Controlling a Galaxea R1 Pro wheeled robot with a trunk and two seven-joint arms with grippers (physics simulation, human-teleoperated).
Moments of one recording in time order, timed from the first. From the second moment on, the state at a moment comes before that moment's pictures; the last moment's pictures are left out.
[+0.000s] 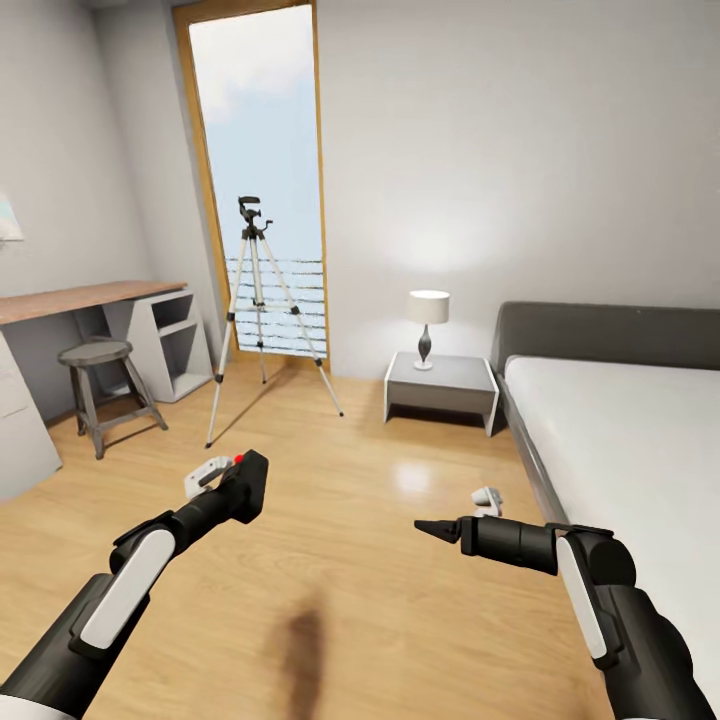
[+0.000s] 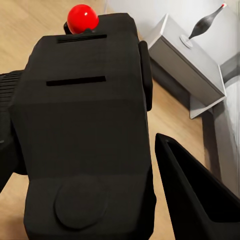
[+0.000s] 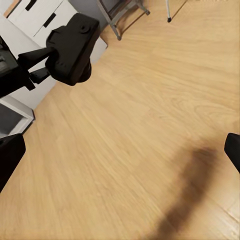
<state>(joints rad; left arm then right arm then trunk) -0.44 0.25 -0.19 -1.35 1.03 0.45 0.29 -0.39 -0.07 -0.14 -1.45 -0.09 1.01 0.99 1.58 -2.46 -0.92</state>
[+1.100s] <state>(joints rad) -0.44 0.24 -0.19 -1.36 1.03 0.45 0.29 -0.39 -0.07 -0.14 -1.45 -0.09 1.01 0.99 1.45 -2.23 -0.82</state>
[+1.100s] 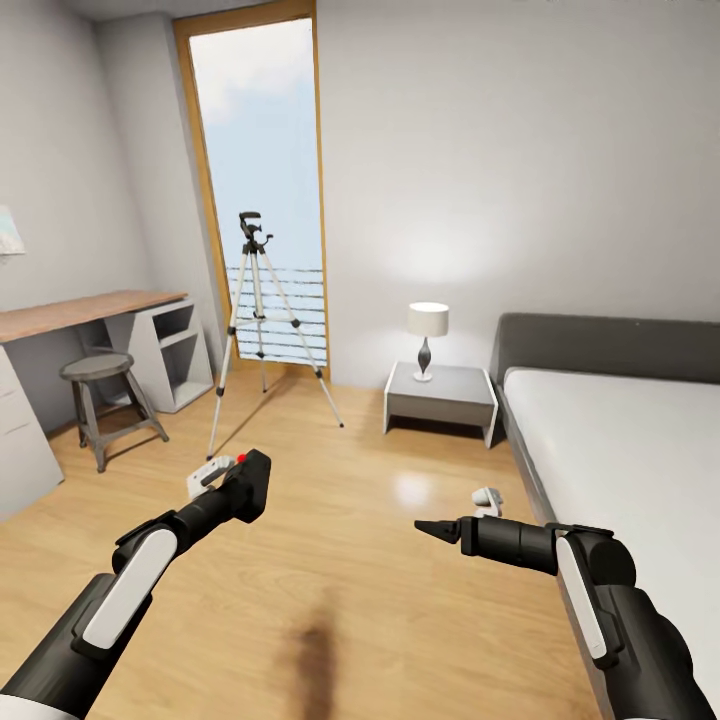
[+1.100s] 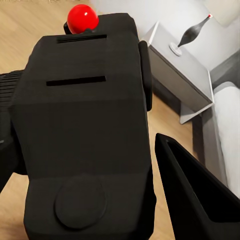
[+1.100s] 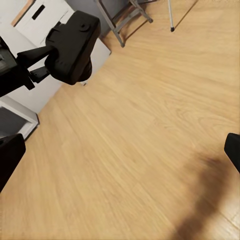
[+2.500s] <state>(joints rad) -0.44 0.24 -0.19 -1.36 1.03 0.45 0.29 -0.39 -0.07 -0.14 -1.45 -0.09 1.01 0.99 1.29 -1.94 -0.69</state>
